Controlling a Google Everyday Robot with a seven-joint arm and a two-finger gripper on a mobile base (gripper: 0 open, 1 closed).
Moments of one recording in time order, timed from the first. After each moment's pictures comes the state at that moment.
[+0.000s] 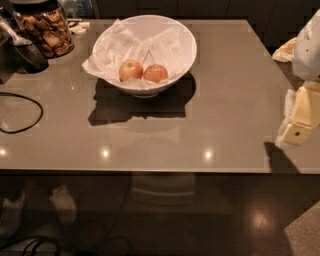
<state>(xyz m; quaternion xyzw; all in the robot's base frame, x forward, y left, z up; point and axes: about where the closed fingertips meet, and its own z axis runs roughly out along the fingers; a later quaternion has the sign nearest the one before) 0.438 -0.217 0.976 -0.60 0.78 -0.03 0.16</state>
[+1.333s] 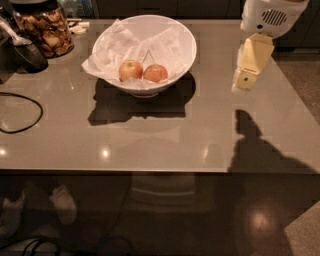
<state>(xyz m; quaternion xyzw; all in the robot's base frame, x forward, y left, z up) 0.545 -0.177 0.992 -0.59 0.79 -0.04 0.14</state>
